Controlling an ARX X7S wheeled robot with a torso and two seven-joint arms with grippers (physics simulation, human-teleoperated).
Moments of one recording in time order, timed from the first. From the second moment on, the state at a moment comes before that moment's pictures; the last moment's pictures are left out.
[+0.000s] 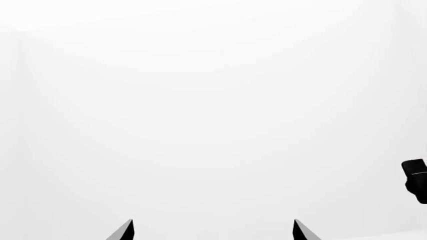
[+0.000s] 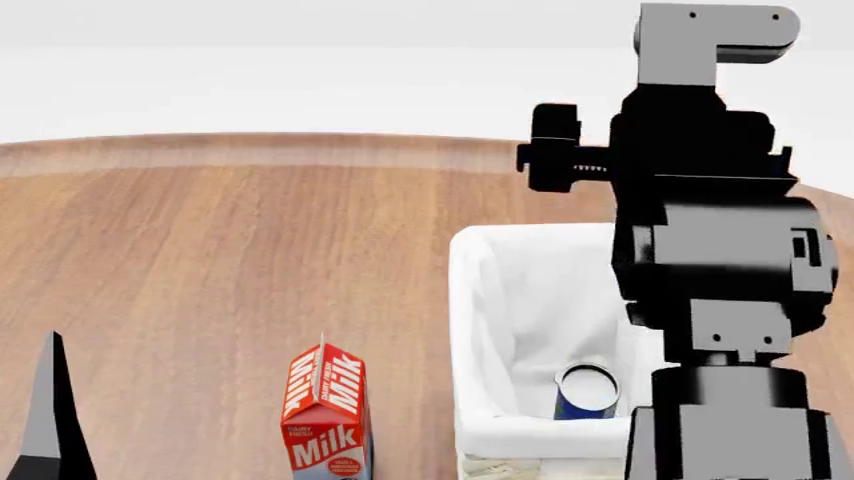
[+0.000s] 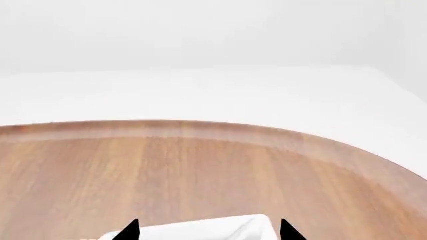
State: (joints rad) left arm 0.07 -0.47 0.21 0.87 -0.16 -0.25 -0.43; right arm 1.30 0.14 -0.09 0.70 0.16 0.92 0.07
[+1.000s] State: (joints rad) left arm 0.06 -0.48 0.22 0.90 -0.16 -0.28 -0.44; right arm 1.23 0.49 -0.24 -0.31 1.33 1.54 0.62
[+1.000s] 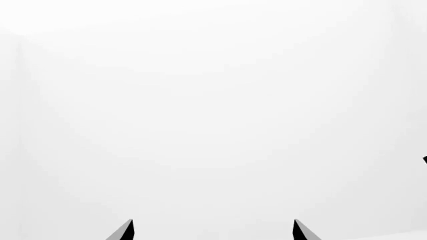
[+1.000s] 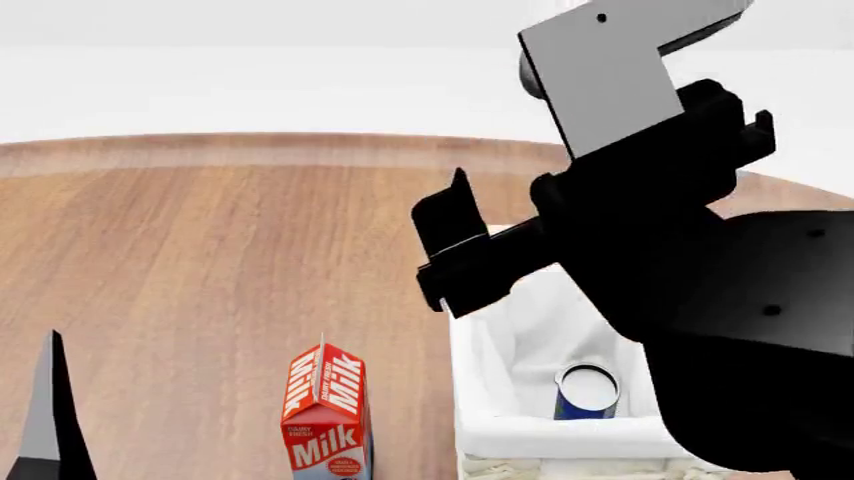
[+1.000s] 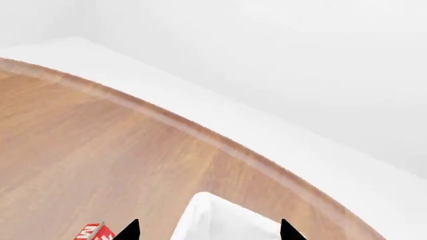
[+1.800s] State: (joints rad) left arm 0.06 -0.50 0.22 0.94 -0.17 -0.31 -0.46; right arm 0.84 0.68 -0.34 -0.73 1.74 1.44 0.74
